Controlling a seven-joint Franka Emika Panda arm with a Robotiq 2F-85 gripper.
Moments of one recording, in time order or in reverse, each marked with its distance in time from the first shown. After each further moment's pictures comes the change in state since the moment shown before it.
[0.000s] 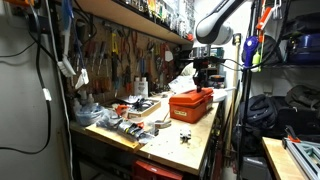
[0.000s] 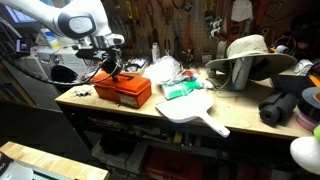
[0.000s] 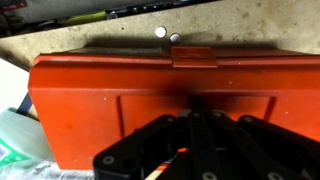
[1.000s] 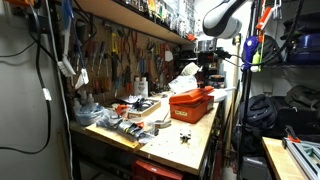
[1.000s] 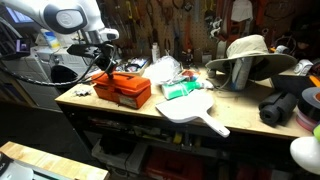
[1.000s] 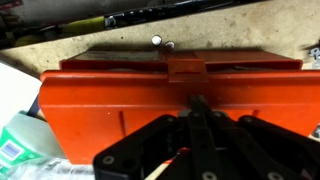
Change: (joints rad) arm -0.004 -0.112 -0.011 -0.058 0.003 -0.023 -0.001
